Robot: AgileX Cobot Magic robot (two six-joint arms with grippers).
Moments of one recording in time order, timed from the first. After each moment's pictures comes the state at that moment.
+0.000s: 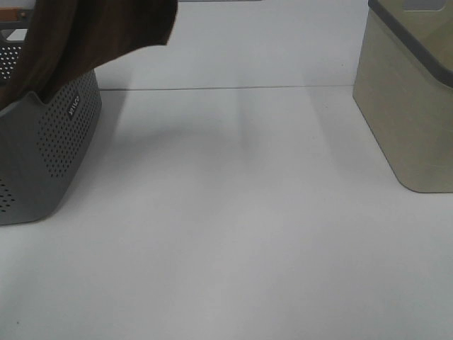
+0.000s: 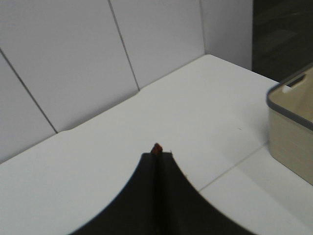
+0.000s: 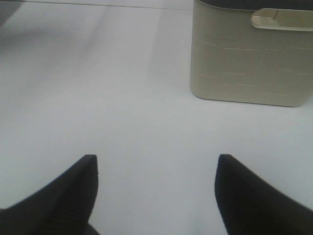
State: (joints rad) left arm -0.56 1.78 -2.21 0.17 0.78 0.09; right arm 0.03 -0.01 -0.50 0.10 1.07 -0.12
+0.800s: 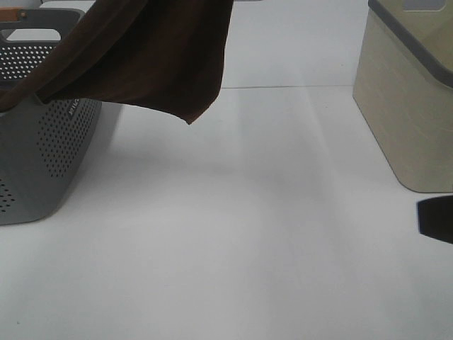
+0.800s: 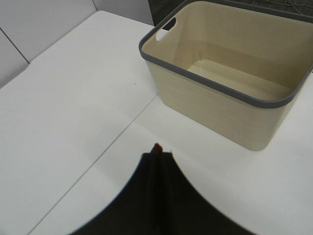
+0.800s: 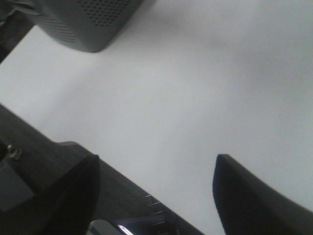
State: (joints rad) left arm -0.80 1.81 -2.18 0.08 0.95 0.13; right arm 0.03 0.63 -0.50 0.82 0.96 -0.73
